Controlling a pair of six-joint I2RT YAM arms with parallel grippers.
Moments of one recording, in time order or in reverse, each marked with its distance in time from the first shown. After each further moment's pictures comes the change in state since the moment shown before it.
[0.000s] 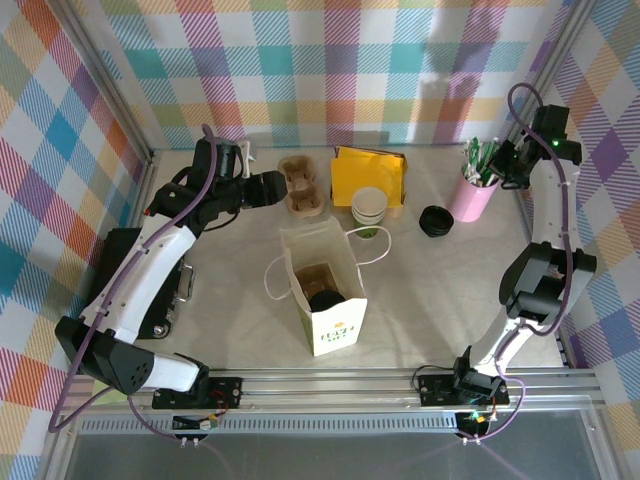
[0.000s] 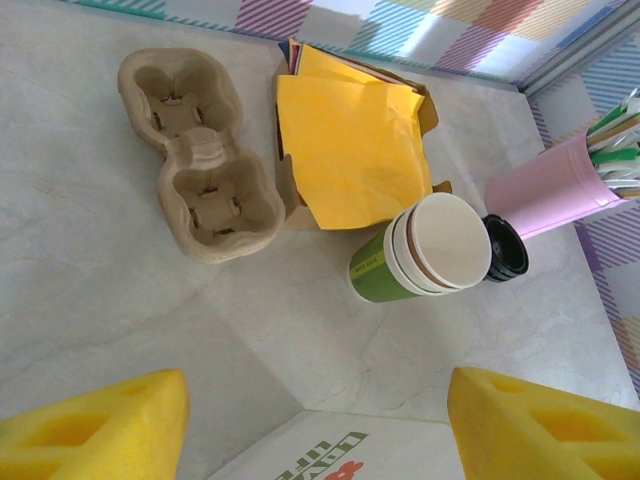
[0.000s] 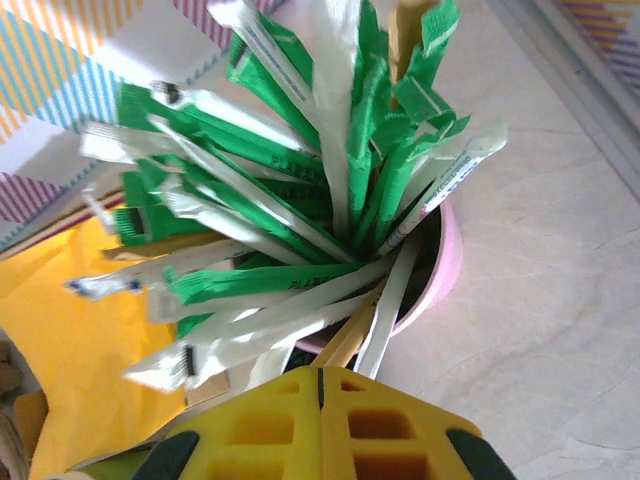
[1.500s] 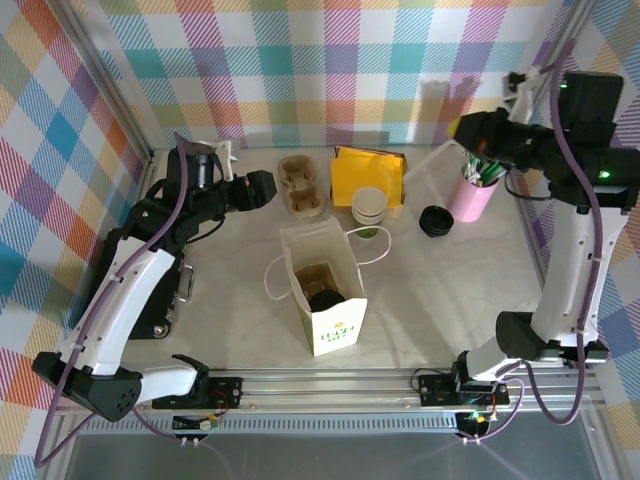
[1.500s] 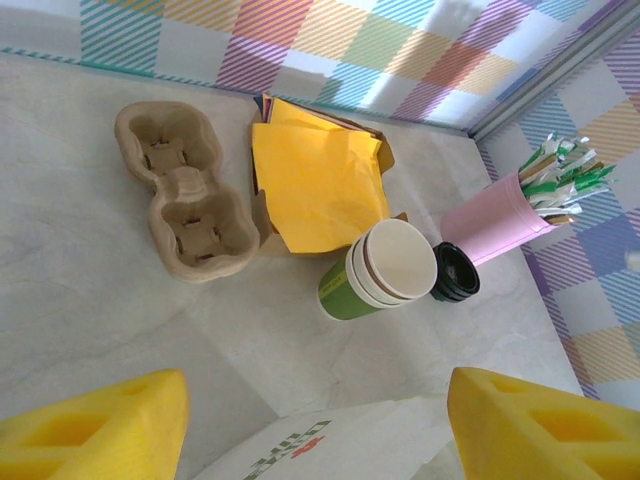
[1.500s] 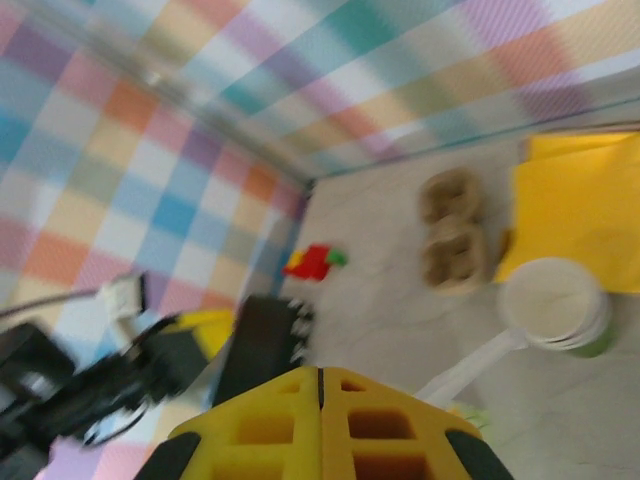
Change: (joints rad) left arm 0.000 -0.146 -0.020 -0.001 -0.002 -0.022; right arm 0.303 -0.256 0.548 -0.390 -0.558 0.111
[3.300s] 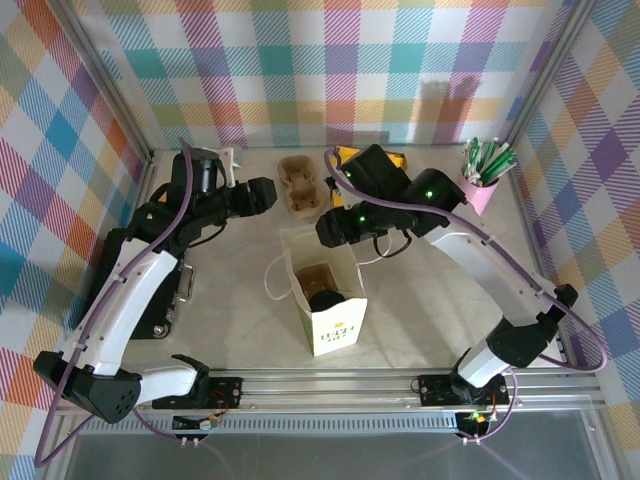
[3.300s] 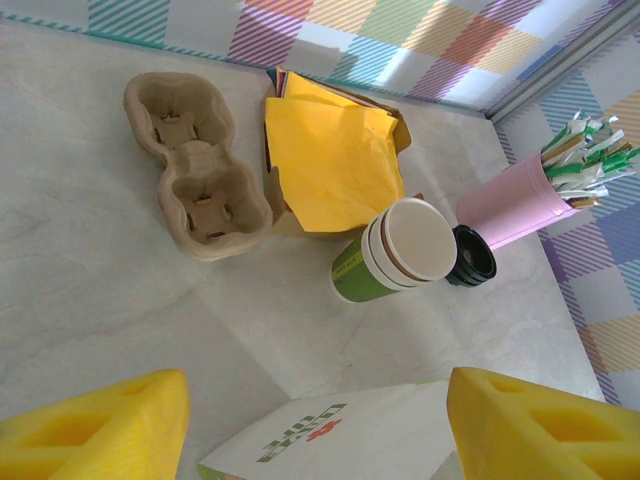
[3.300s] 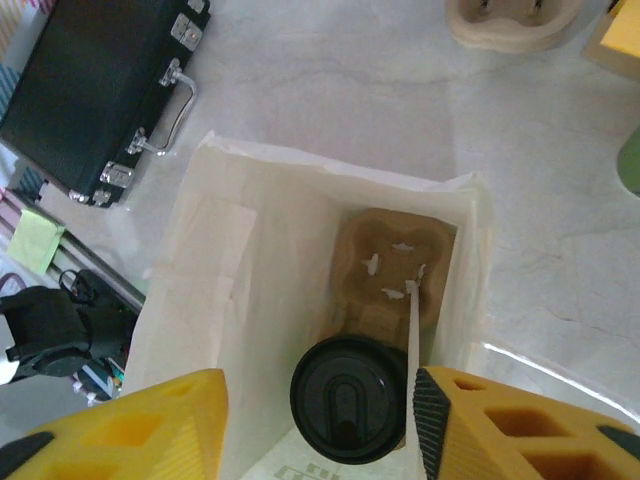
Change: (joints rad) left arm 0.000 -0.010 -0.052 0.000 -0.002 0.000; right arm 0.827 0.042 -0.449 0.074 0.634 -0.071
